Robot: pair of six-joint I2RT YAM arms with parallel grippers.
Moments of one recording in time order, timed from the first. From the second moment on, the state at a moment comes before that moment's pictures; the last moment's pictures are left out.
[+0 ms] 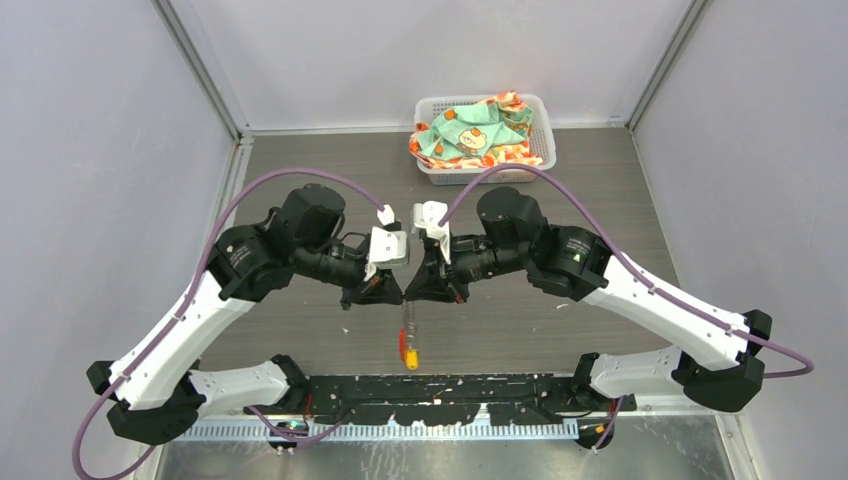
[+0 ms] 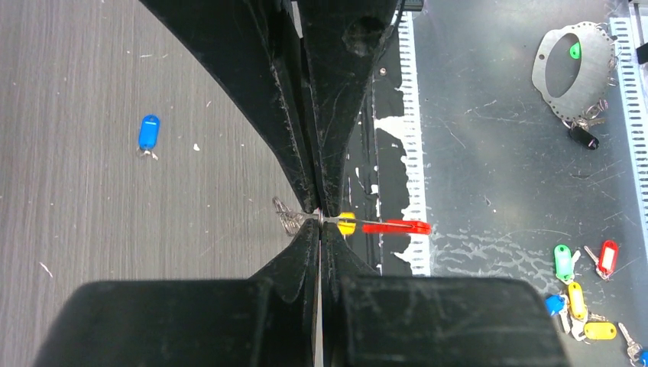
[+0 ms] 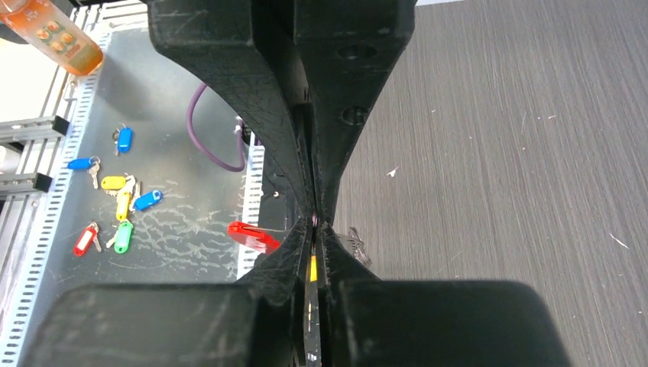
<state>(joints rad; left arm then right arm) -0.84 1.07 1.48 -1.09 0.67 0.39 1.05 1.21 1.40 -0.57 -0.54 -0.06</state>
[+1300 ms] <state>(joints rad) -0.84 0.94 1.36 -0.81 0.66 0.15 1.04 0.85 0.73 0.54 -0.42 0.31</state>
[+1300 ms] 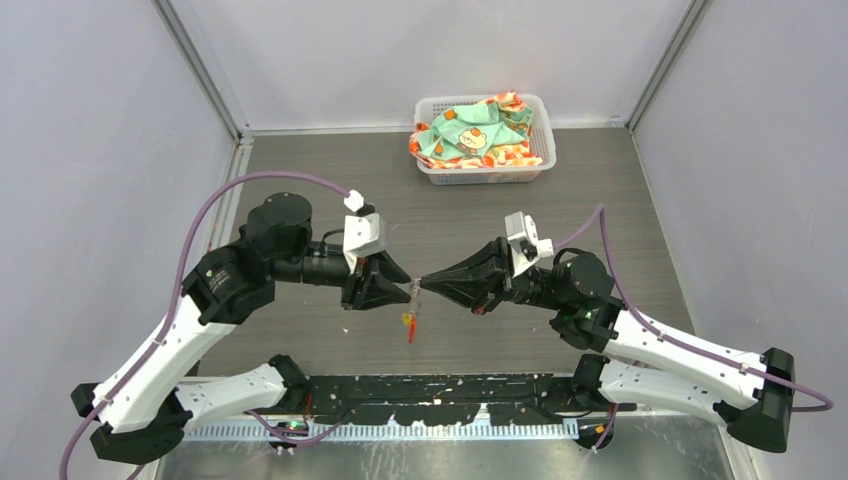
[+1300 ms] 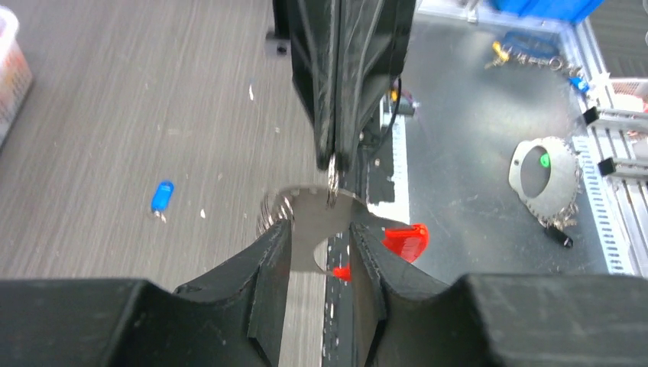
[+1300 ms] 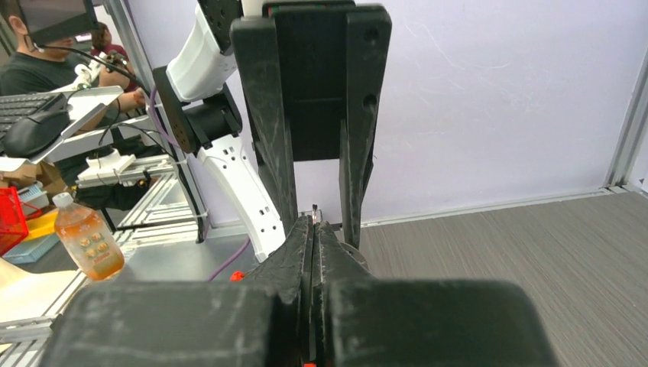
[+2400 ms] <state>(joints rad) -0.84 0.91 1.34 -0.65 0.74 0.02 1.04 0.90 0.67 0.77 -0.44 0.43</state>
